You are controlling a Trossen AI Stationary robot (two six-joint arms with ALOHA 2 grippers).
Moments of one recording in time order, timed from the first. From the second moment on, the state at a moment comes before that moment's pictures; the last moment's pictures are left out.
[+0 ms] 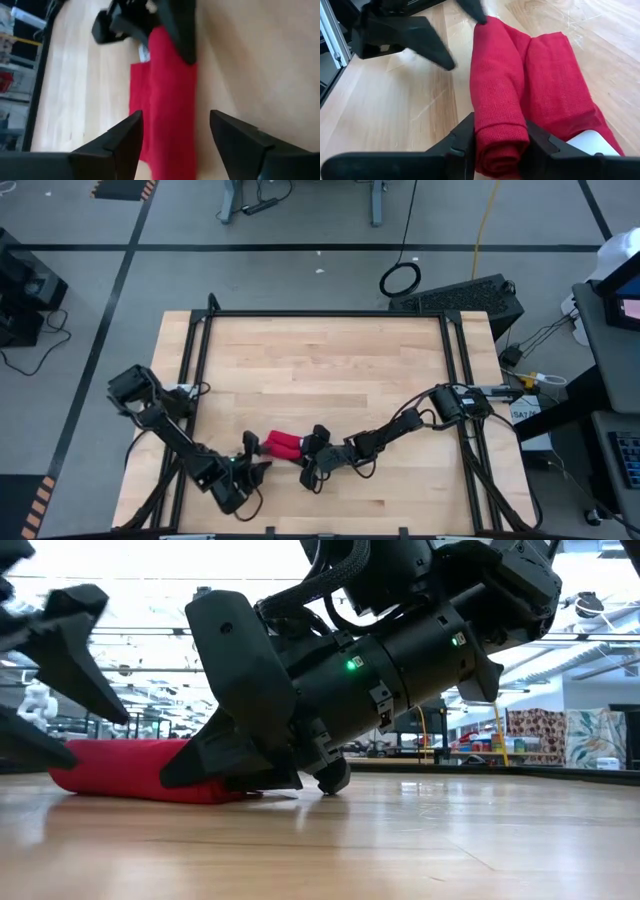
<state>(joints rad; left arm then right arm) -0.87 1.72 0.78 -0.30 -0.85 -0.28 0.37 2.33 1.26 0.48 0.34 0.63</state>
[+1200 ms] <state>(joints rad) -0.76 1.78 0.78 -0.29 -0.68 -0.34 0.38 2.32 1.26 0.47 0.33 0.65</state>
